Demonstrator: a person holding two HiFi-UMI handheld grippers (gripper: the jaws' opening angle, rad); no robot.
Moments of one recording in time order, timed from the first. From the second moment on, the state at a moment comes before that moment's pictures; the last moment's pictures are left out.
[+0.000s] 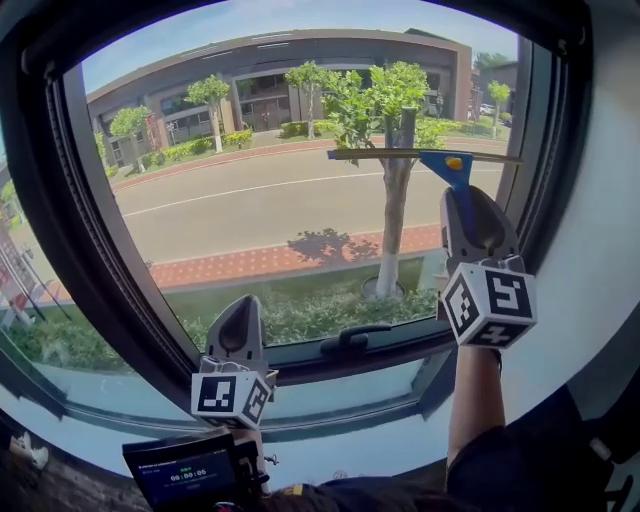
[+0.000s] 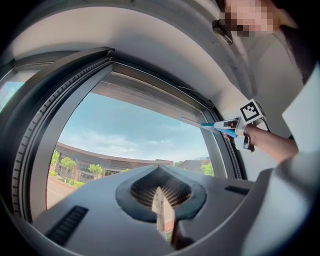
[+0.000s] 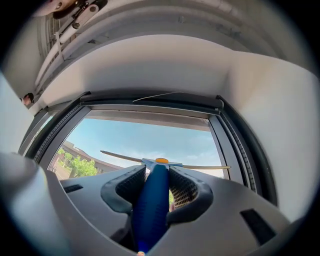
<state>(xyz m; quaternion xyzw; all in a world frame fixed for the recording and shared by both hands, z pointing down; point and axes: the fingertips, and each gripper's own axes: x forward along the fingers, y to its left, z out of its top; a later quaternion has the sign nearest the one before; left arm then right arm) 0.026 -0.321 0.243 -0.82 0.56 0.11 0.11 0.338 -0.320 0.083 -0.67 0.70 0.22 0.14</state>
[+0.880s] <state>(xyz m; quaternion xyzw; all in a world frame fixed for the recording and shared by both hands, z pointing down) 0.016 -0.321 0.242 -0.80 0.58 0.11 0.12 0.374 -0.371 -0.112 -0.65 0.65 0.34 0.21</state>
